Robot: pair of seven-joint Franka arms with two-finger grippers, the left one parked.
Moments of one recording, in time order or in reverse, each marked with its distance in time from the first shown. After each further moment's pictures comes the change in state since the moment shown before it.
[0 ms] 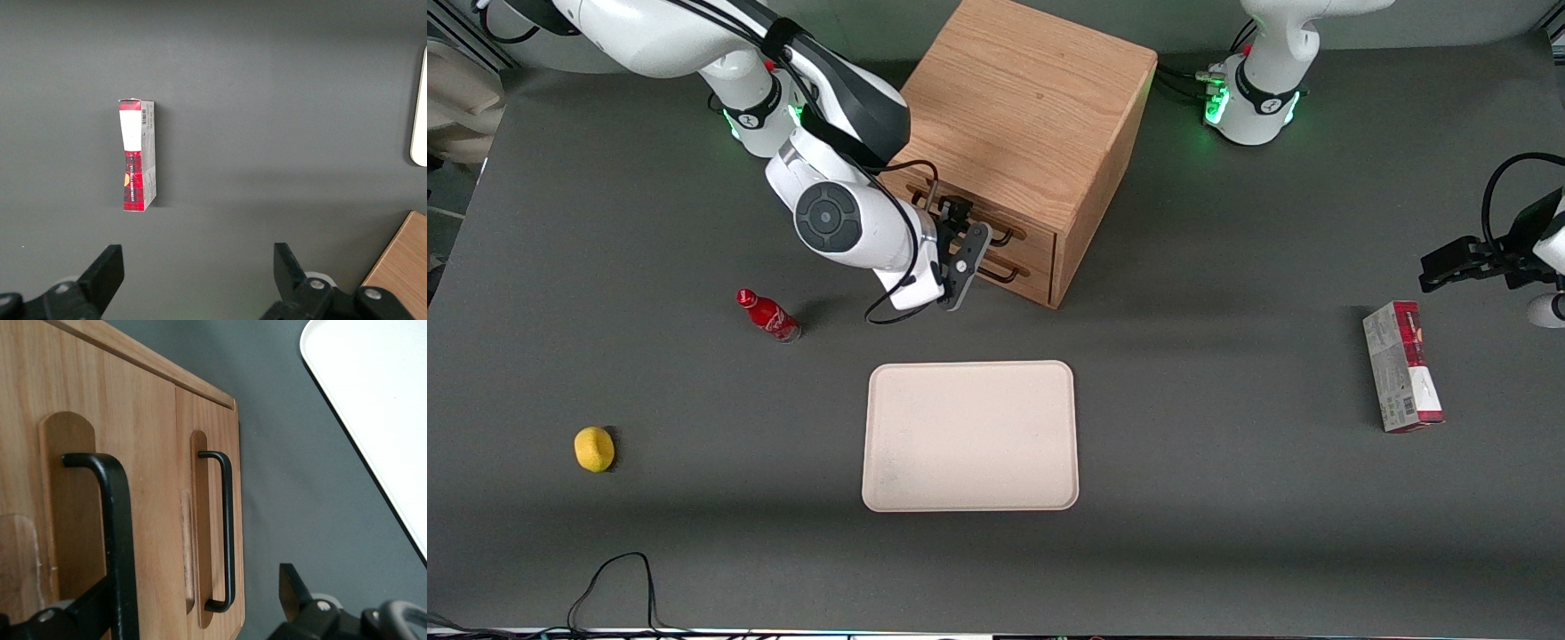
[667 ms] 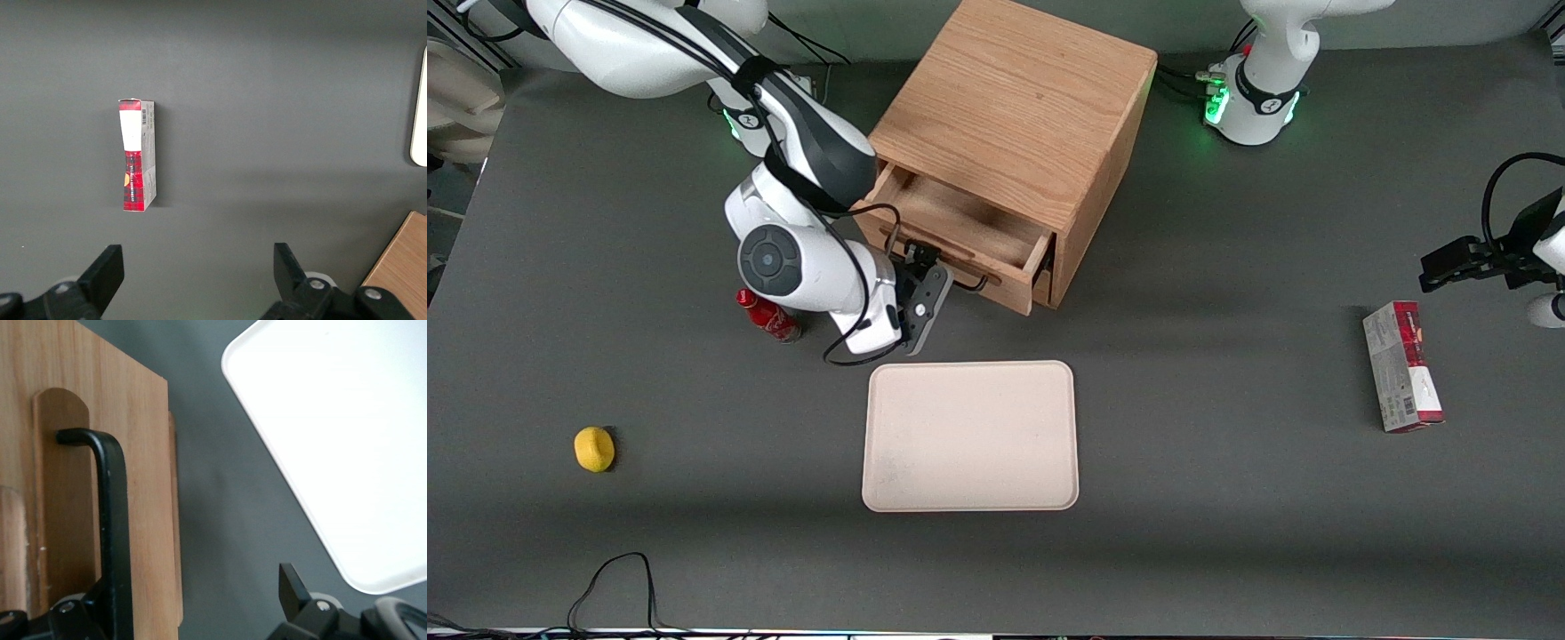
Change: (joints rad) arm -0.007 0.008 -0.128 0.060 -0.005 0.024 -0.119
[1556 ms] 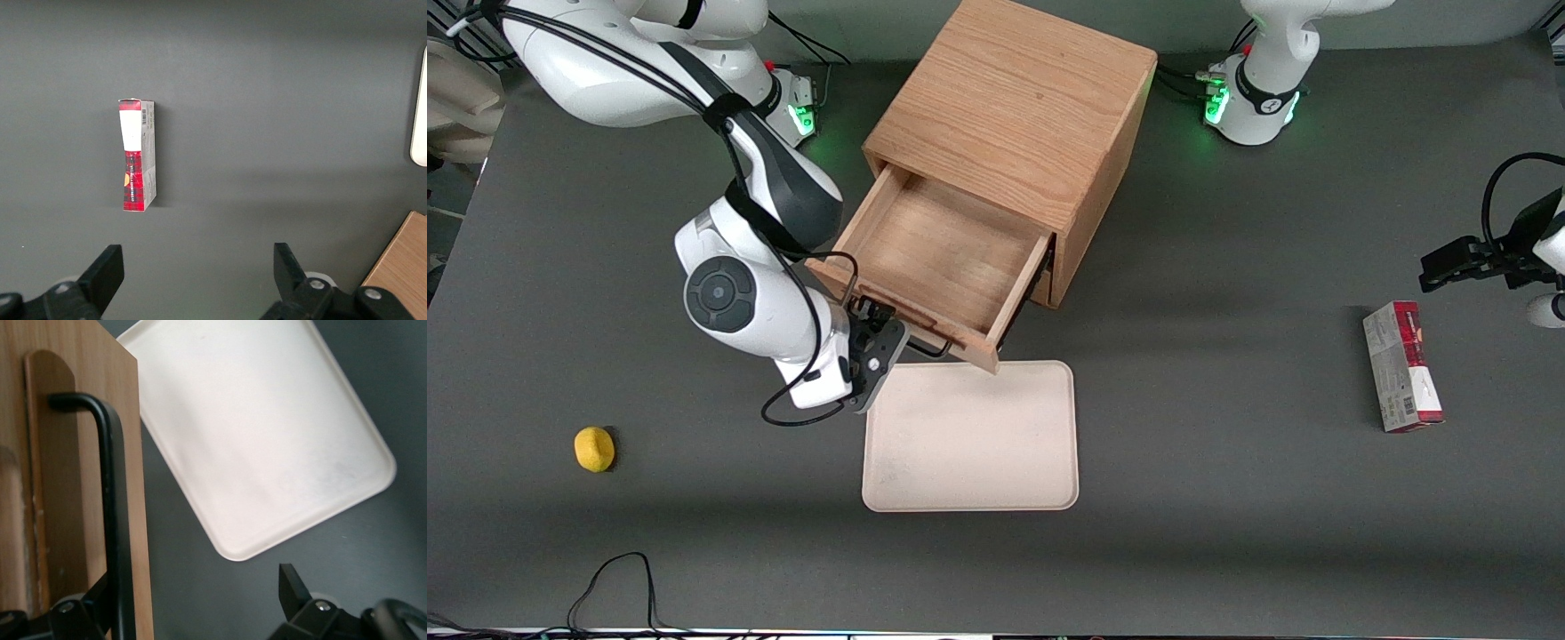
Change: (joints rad) arm 0.000 0.092 -0.056 0.203 -0.247 -0.057 -0.009
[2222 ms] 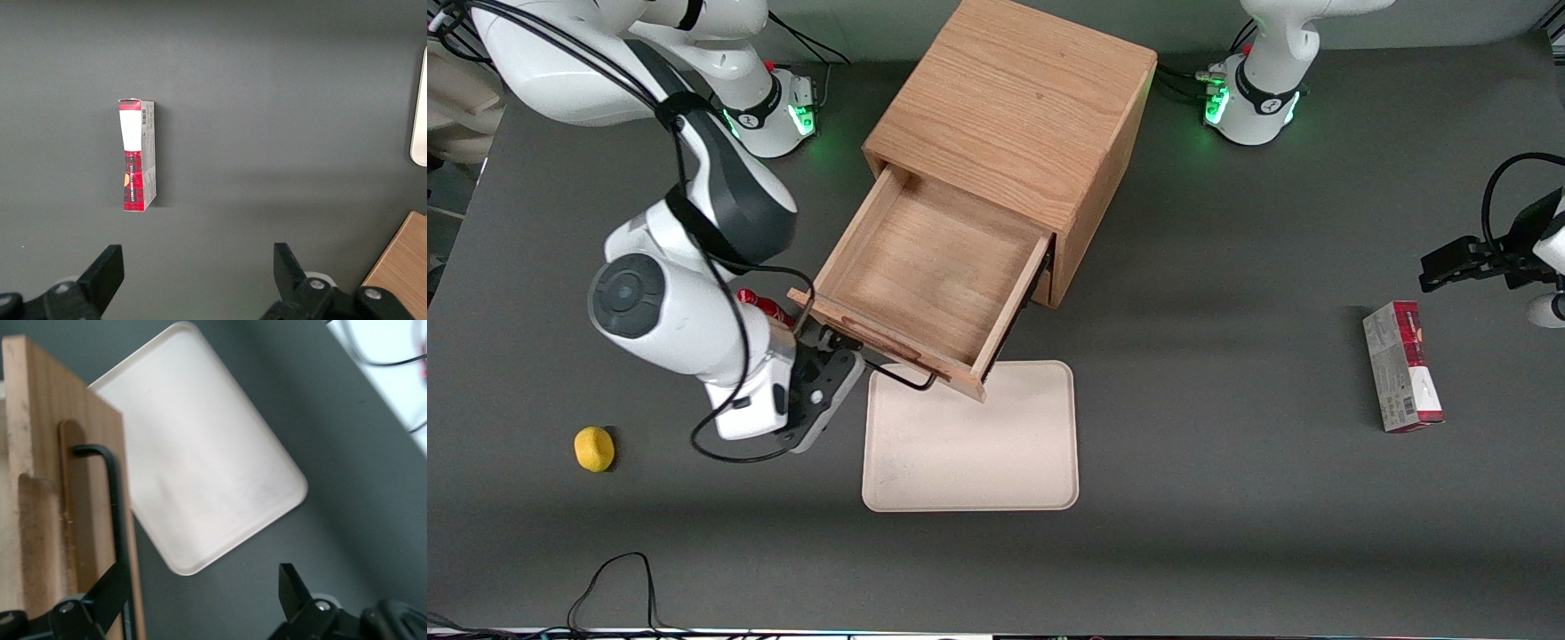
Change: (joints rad) arm -0.007 0.017 -0.041 0.182 -0.011 -0.002 -0.009
